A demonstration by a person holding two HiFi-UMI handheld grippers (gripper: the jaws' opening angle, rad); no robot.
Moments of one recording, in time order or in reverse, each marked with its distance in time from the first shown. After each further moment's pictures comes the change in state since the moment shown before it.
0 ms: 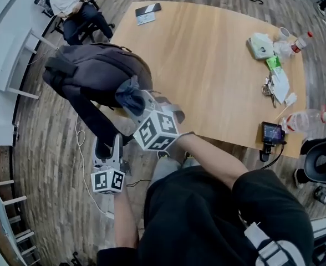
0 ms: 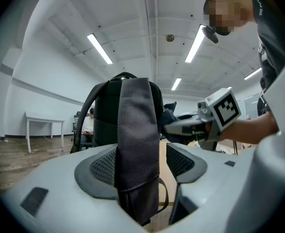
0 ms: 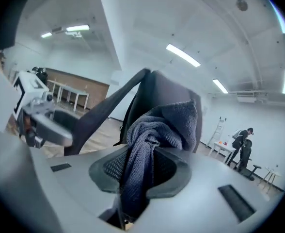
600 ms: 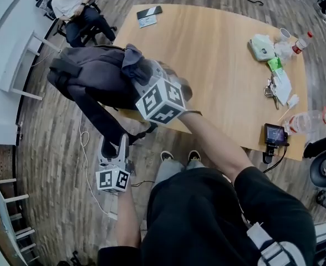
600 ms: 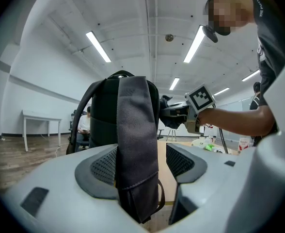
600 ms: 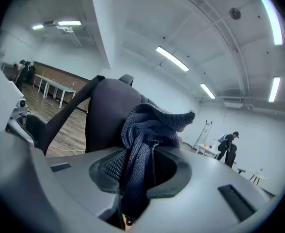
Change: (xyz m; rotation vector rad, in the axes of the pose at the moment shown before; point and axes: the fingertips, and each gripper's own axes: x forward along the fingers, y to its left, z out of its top) left arm 0.015 -0.016 -0.014 -0.022 0.014 -0.060; right arm -0.001 -0.106 0.010 0.007 0.017 -0.165
